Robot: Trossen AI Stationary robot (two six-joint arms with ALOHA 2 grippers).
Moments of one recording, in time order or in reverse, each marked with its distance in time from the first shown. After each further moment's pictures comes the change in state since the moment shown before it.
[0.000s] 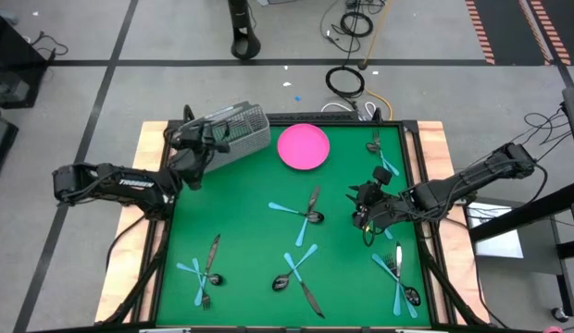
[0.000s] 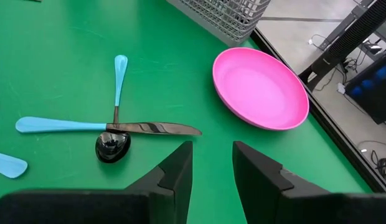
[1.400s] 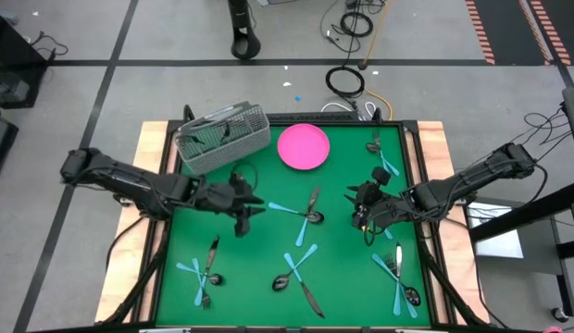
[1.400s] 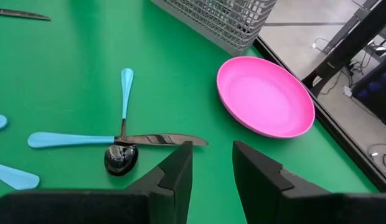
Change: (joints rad) left arm -0.553 0.110 0.632 -1.260 0.818 -0.317; right arm 0.000 0.000 0.000 0.053 -0.002 0.003
